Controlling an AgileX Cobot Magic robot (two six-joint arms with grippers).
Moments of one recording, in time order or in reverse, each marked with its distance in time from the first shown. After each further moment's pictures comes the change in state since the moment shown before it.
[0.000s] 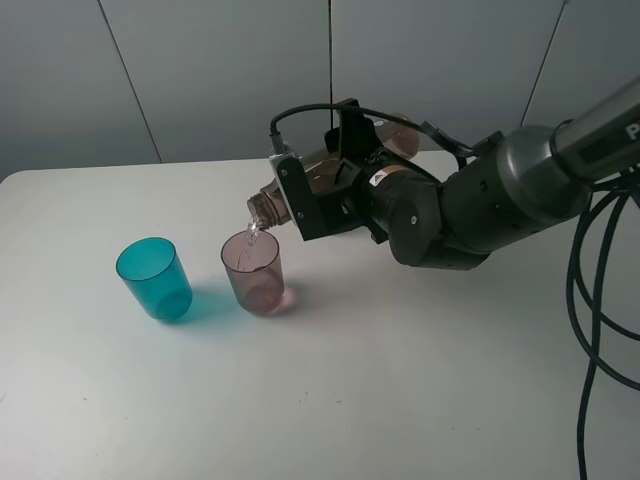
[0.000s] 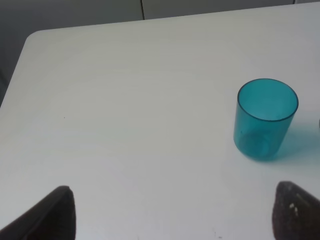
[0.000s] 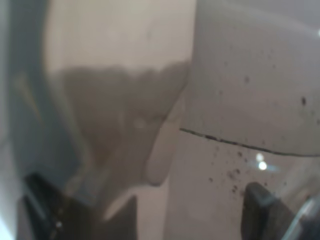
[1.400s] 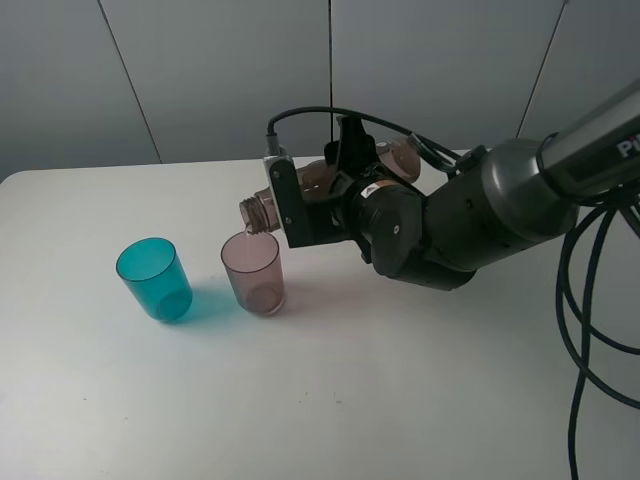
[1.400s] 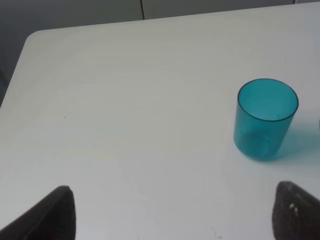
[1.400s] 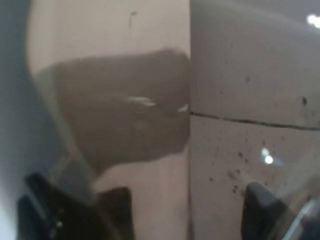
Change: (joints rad) left arm 0.000 0.000 0.000 0.000 0.000 0.000; right arm 0.072 0.000 0.000 0.208 0.009 0.000
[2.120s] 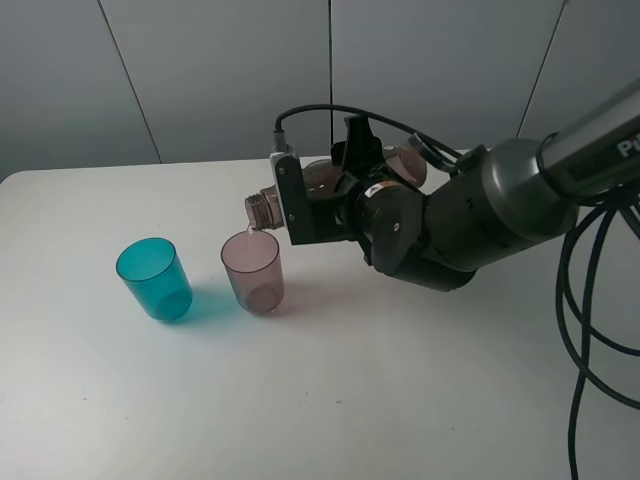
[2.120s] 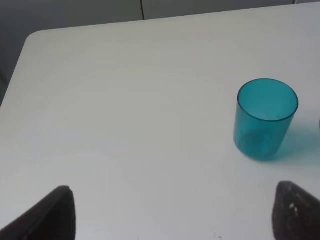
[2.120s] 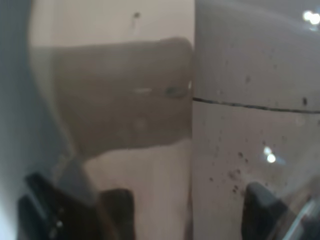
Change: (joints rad) left arm 0.000 0.000 0.000 0.000 0.000 0.000; right arm 0.000 0.000 0.000 0.053 0.000 0.000
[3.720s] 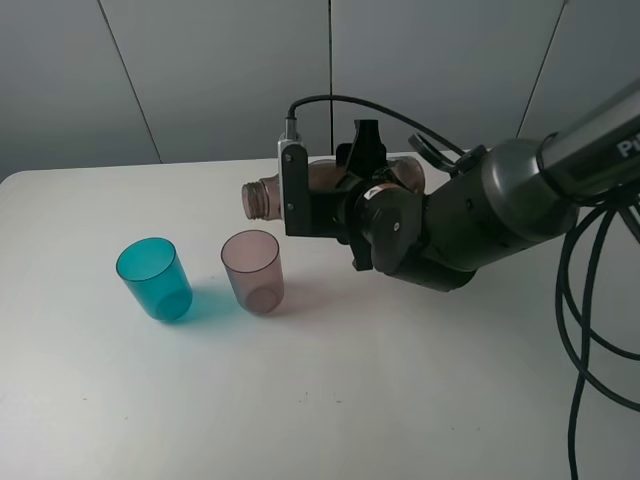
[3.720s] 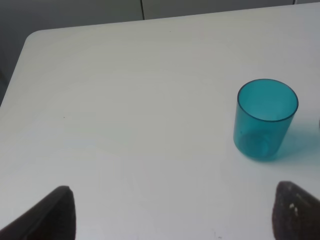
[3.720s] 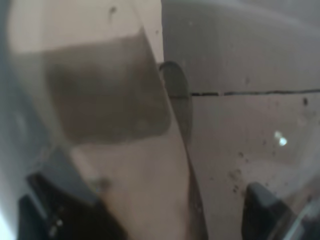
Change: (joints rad) left arm 0.000 0.000 0.000 0.000 0.000 -0.004; right arm 0.000 0.000 0.000 0.004 0.030 0.150
